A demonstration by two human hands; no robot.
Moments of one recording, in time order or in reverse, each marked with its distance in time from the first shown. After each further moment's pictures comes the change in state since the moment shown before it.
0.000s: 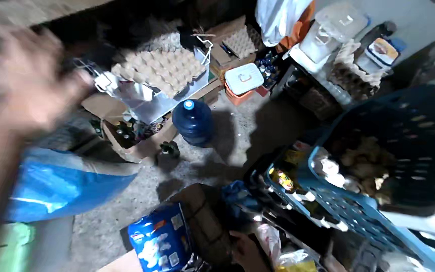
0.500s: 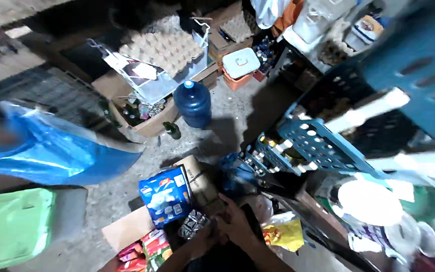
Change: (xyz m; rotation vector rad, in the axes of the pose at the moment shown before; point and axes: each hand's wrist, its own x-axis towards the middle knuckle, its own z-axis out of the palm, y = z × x) left_hand -0.460 0.235 0.125 -0.787 -1.287 -0.375; right_hand -0.086 0.013 0.039 -0.025 0.010 -0.329
